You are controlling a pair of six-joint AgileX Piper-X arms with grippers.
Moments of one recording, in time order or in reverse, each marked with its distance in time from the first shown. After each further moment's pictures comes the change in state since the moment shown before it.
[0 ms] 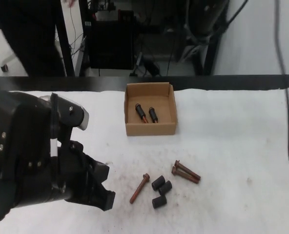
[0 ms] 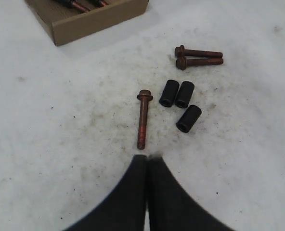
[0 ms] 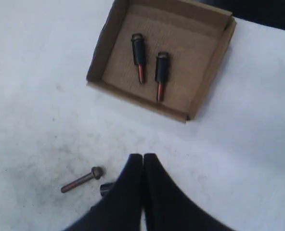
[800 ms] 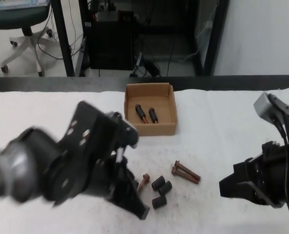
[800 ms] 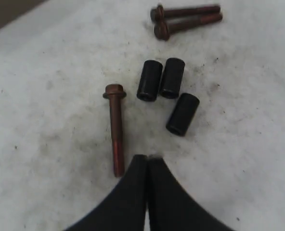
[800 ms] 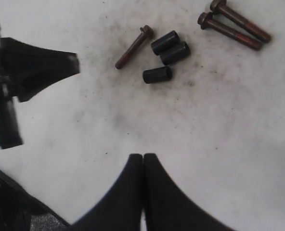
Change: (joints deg) left arm -8.0 23.7 -7.7 -6.4 -3.8 6.5; right arm 0.0 -56.0 81.9 -39.3 -16.1 18.3
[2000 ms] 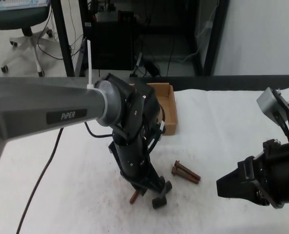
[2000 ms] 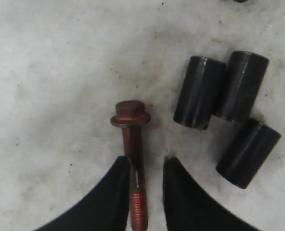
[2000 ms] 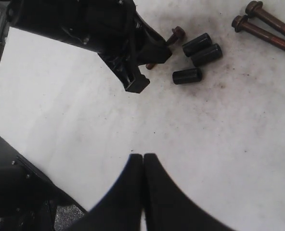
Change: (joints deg) left arm 0.0 29.5 -32.3 30.2 -2.6 0.2; right arm 0.0 -1.4 0.1 -0.9 -4.6 0.8
